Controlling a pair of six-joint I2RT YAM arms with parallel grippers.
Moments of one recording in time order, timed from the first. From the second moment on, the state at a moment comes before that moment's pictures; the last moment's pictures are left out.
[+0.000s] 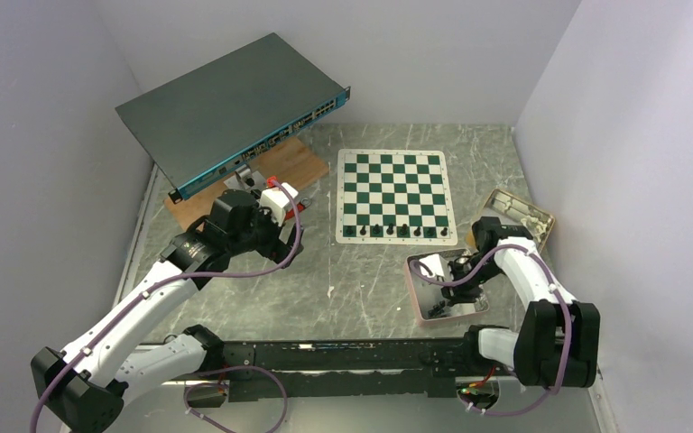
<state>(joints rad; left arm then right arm) -0.59 0.95 0.90 -0.54 0.13 0.07 -0.05 1.20 0.70 -1.21 -0.56 -1.72</state>
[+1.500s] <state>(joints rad) -0.58 0.95 0.90 -0.54 0.14 0.07 0.03 1.24 0.84 -1.10 -0.58 -1.51</state>
